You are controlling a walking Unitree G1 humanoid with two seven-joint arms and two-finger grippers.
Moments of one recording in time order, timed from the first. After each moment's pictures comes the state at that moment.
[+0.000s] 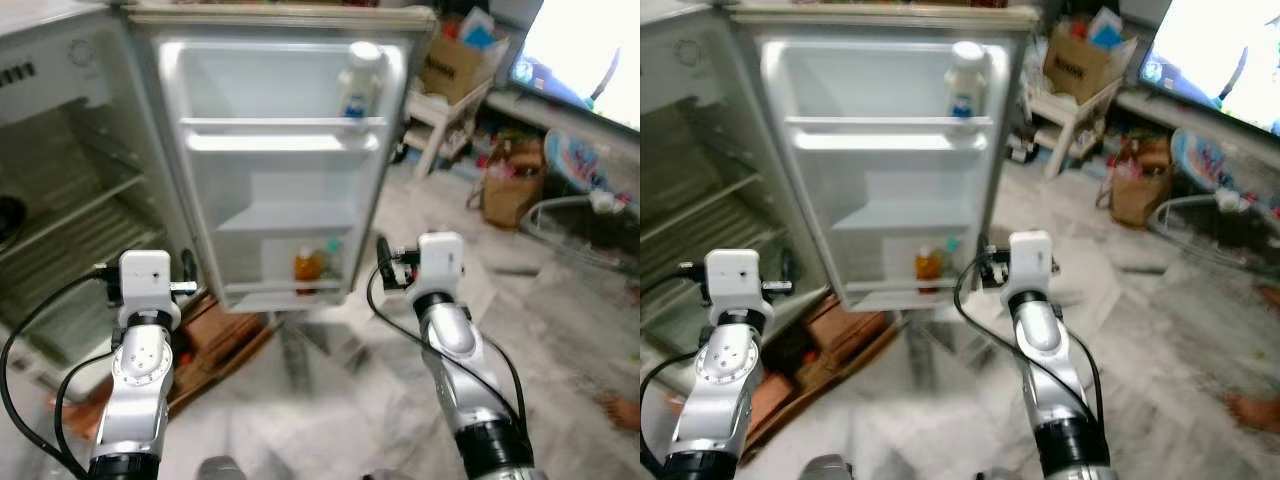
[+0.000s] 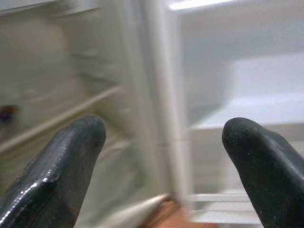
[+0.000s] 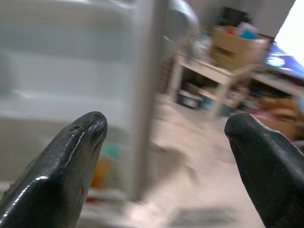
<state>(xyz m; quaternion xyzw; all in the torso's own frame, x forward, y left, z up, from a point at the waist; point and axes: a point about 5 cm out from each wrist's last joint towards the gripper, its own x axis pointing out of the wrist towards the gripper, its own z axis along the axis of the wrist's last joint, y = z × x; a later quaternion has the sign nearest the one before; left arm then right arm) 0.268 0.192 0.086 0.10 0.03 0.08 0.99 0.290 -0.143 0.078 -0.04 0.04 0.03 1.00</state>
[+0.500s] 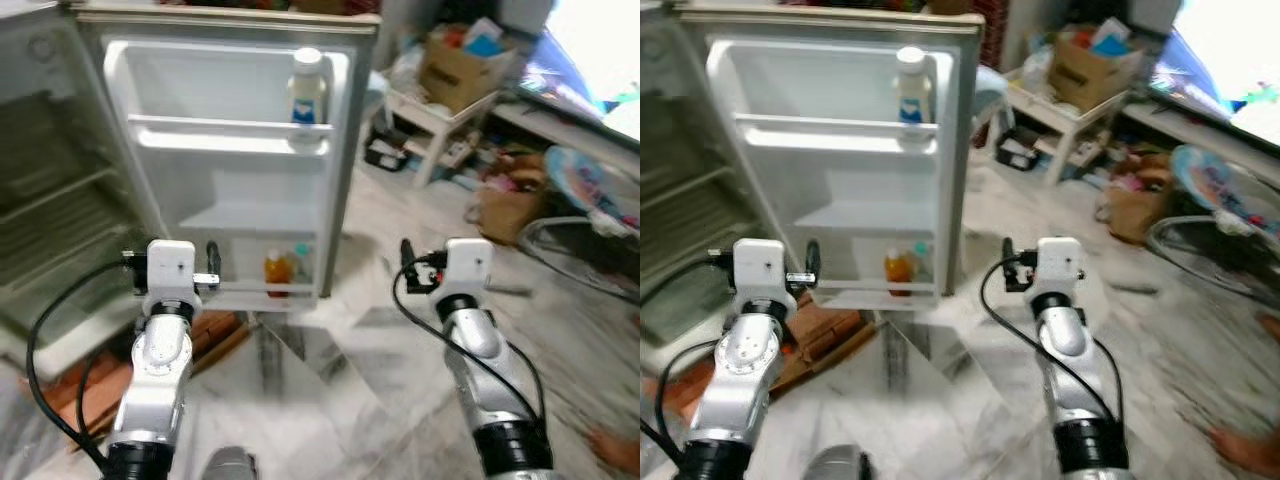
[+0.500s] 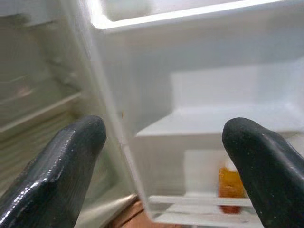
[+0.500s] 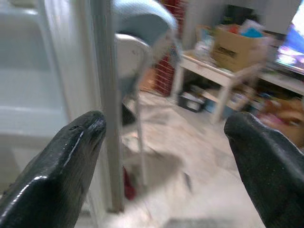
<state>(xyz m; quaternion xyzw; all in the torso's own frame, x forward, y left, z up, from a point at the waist) 0.275 0.183 0.089 0.10 0.02 0.06 0.99 0.292 -0.159 0.085 0.00 0.02 0.01 1.00</state>
